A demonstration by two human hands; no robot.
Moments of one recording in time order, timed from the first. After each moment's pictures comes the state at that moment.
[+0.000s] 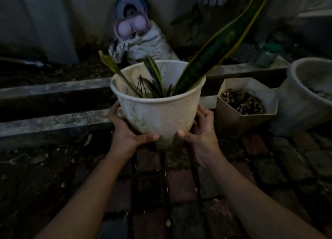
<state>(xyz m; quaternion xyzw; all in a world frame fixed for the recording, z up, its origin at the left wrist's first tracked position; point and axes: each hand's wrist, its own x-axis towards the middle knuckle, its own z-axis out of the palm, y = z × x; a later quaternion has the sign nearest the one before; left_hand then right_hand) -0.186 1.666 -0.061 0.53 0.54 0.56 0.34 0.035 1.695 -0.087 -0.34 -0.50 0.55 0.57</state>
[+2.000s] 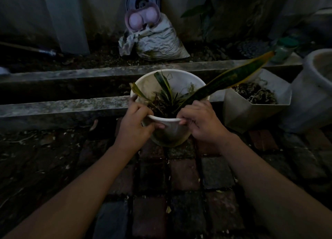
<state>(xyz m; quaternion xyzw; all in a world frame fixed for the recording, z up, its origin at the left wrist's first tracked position) -0.186 1.659 -0.104 0.68 0.59 0.42 0.04 0.042 1.712 -0.072 -0.31 -0.90 0.06 0.29</state>
